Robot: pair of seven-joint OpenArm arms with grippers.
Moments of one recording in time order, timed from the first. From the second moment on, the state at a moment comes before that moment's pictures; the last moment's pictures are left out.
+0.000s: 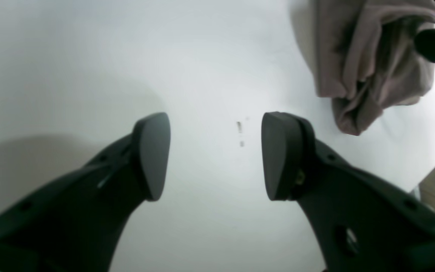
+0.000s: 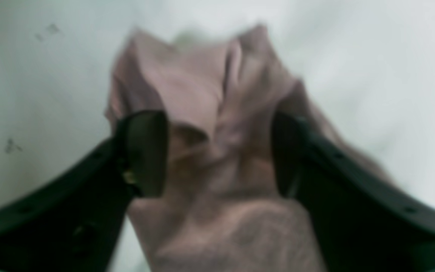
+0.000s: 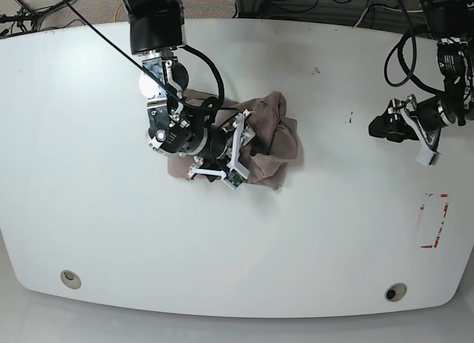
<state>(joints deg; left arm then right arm) 1.3 -28.4 -20.0 78.5 -58.8 -39.1 65.5 8.6 -1.9 -8.0 88.7 11.7 41.0 -55.4</state>
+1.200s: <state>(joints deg) 1.4 -28.5 -19.9 78.5 -58.8 -38.9 65.7 19.4 -9.0 -8.0 79.5 2.9 41.1 -51.9</state>
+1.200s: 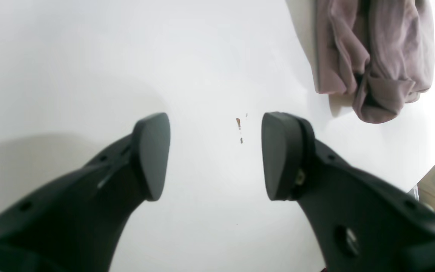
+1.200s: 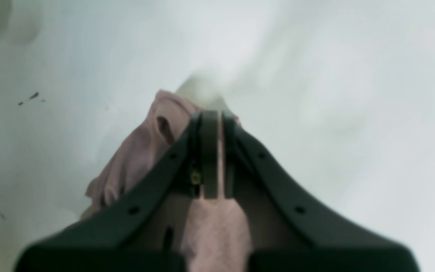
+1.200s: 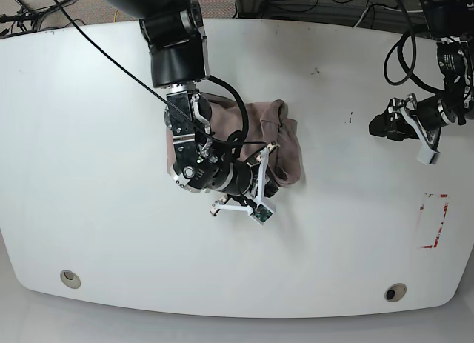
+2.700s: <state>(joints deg) -1.5 -25.7 -20.0 78.5 -50.3 -39.1 65.7 -1.9 -8.9 -16.7 89.1 2.4 40.9 -49.3</state>
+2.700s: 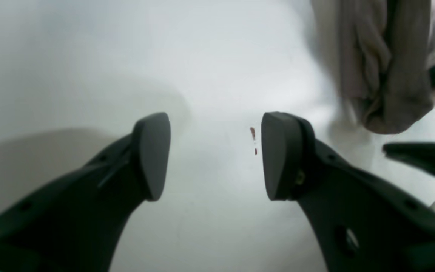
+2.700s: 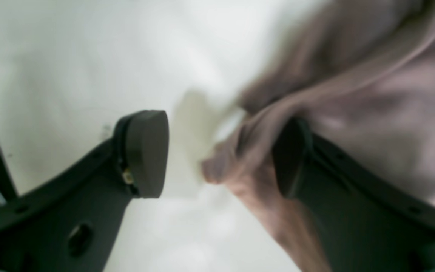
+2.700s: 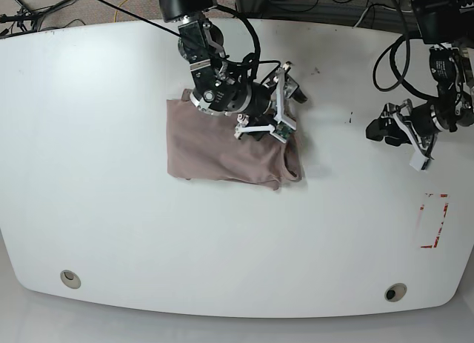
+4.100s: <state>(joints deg) -1.3 -14.6 1.4 103.4 -42.9 -42.8 67.1 7.0 11.2 -1.5 89.6 22.5 37.0 -48.9</state>
